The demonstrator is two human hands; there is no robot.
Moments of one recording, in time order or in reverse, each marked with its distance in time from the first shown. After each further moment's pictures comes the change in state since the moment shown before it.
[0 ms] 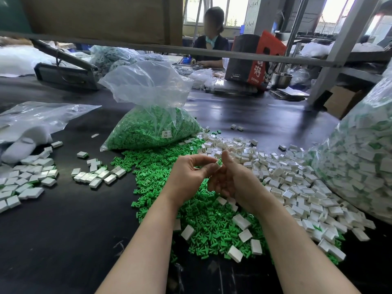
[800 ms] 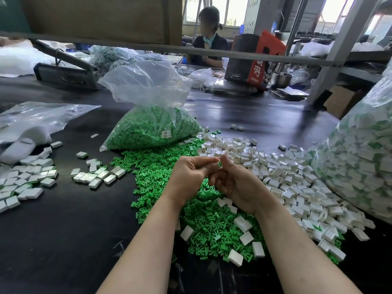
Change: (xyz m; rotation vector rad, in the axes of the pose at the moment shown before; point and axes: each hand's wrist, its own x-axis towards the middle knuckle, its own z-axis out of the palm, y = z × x) left_hand 0.002 -0.001 0.006 -0.173 0.008 -0.052; right_hand 0.000 0.004 -0.004 0.216 -0.076 -0.023
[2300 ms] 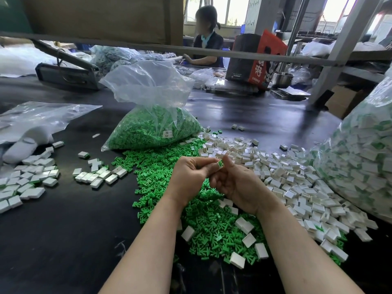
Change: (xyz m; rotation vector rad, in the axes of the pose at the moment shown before) left_hand -0.006 0.007 0.001 0.029 0.034 -0.002; right_hand 0.000 0.001 0.000 0.011 -0.007 0.006
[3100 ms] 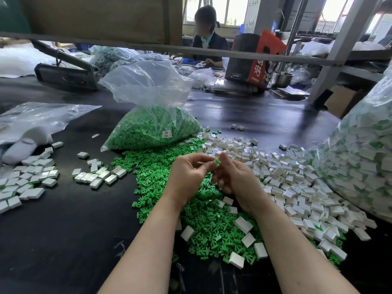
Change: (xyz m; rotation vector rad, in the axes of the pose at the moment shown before) left_hand 0.004 -0.007 -0.003 0.117 0.061 0.069; right_hand 0.006 0.005 0.003 -0.211 0.204 -0.144
